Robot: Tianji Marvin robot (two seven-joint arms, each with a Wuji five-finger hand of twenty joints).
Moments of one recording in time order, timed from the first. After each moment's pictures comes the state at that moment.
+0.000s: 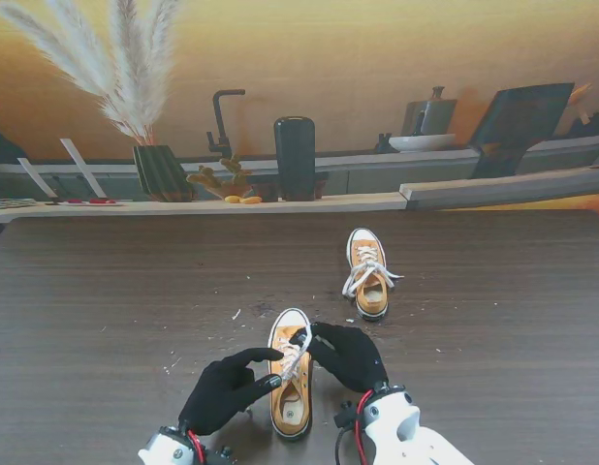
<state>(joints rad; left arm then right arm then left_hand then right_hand) 2.09 -1.16 -1.21 -1.86 0.40 -0.33 0.31 -1.81 -1.19 0.97 -1.67 -0.59 -0.11 -0.50 0.67 -0.25 0.14 0.06 0.69 0.12 0.42 0.32 1.30 -0.03 1.23 0.83 1.24 0.06 1.60 0.65 1.07 0.21 1.84 0.54 -0.03 -0.10 0.54 -0.18 0.84 -0.29 0.66 0.21 1.34 -0.16 1.23 0.90 1.33 -0.19 1.70 1.48 1.16 0.31 1.81 0.79</state>
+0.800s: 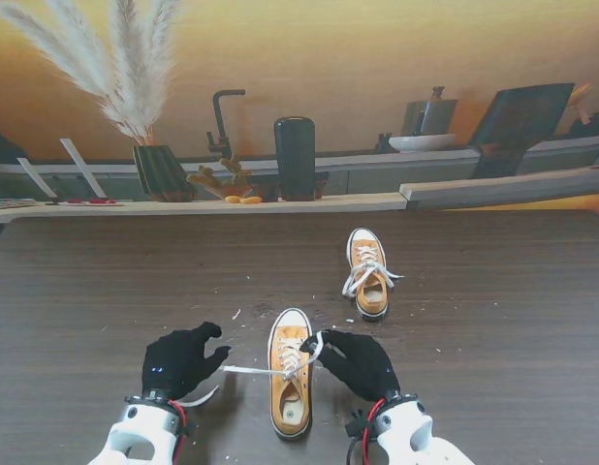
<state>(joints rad) 2.06 -1.13 -1.26 -1.95 1.05 0.24 0.37 -1.88 -1.19 1.03 -1.70 -0.61 -0.13 -0.47 0.91 -0.38 0.23 0.08 0.79 0.14 0.53 0.30 1.31 -0.05 1.27 0.80 1.24 0.06 1.61 0.65 1.07 0.22 1.84 0.56 -0.03 -0.10 0.53 -0.18 0.84 -0.29 0.66 0.21 1.34 -0.15 1.23 0.90 1.33 -0.19 1.70 1.48 1.16 0.32 1.81 0.79</state>
